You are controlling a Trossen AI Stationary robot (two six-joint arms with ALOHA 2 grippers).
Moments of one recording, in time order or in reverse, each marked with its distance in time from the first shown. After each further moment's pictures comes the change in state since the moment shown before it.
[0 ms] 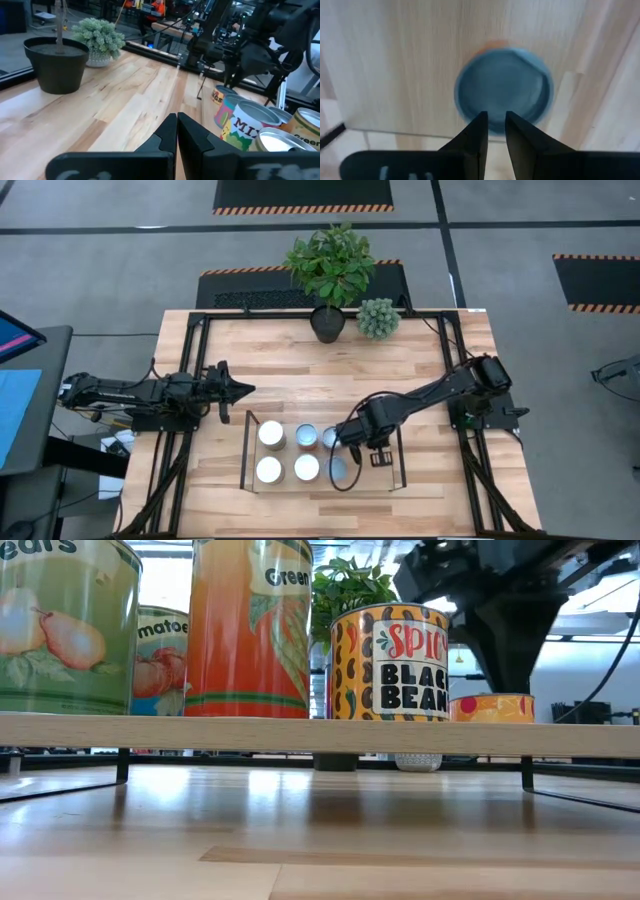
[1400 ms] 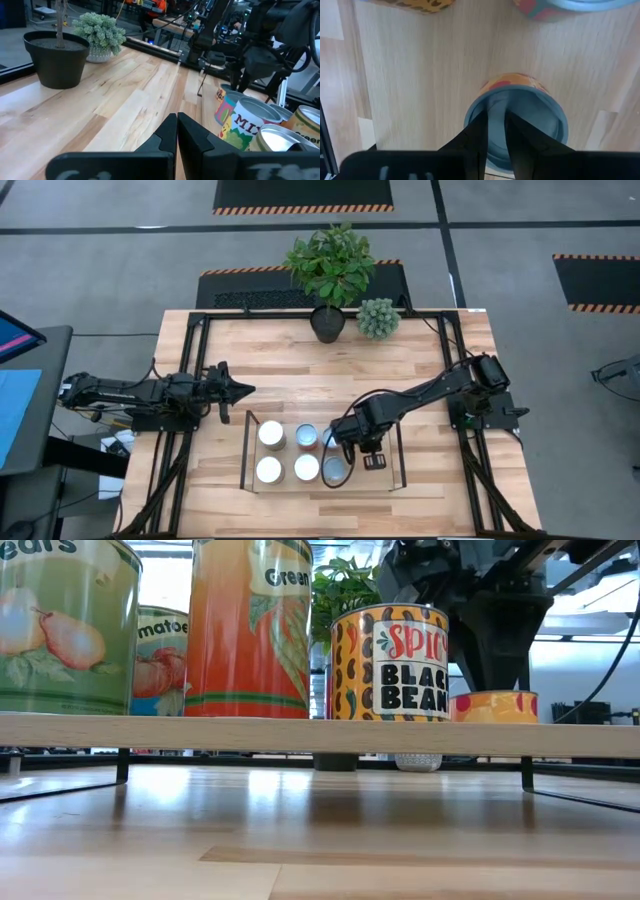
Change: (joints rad) left arm 0.000 0.000 0.000 -0.019 0.000 -0.017; right arm -0.027 0.011 -0.037 0.171 -0.128 -0.027
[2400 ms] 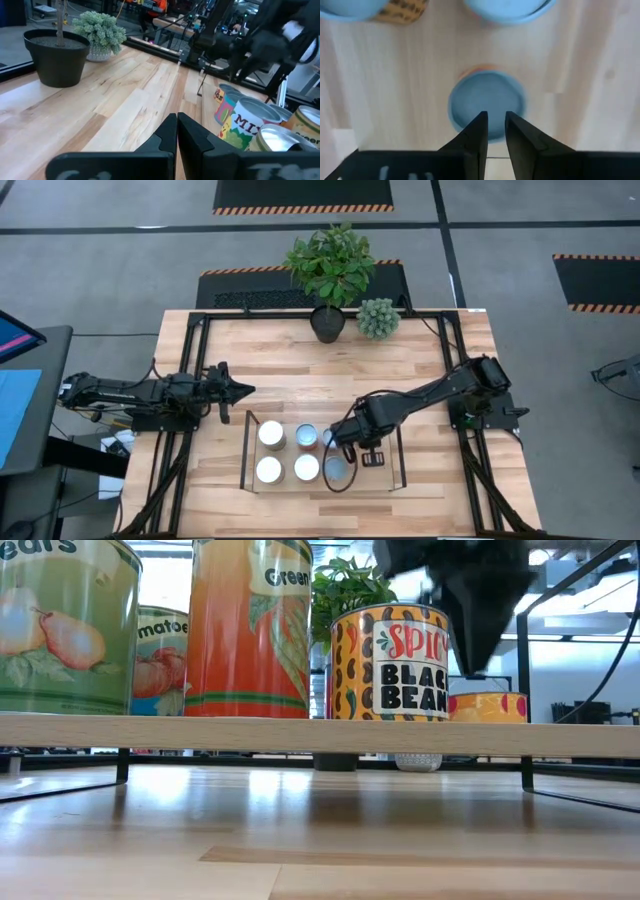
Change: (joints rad) left arm 0.000 0.000 0.000 -0.002 0.000 -0.009; right arm 0.036 0.002 0.125 -0.161 0.175 0.080
